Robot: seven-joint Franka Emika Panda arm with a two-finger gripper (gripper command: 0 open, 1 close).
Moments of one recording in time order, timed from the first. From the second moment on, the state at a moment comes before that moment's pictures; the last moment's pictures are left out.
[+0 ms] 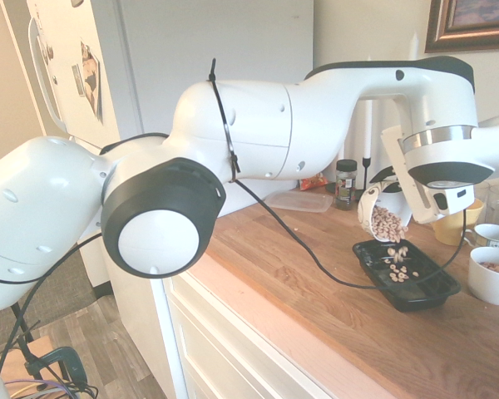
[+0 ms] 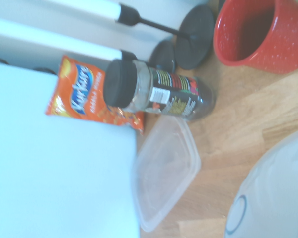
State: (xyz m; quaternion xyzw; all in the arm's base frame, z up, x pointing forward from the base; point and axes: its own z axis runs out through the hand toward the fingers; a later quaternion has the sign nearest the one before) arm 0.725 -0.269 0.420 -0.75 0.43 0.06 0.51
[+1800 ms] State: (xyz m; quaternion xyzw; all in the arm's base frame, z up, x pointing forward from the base) arm 0.708 -0.319 0.350 -0.68 0.38 0.03 0.63
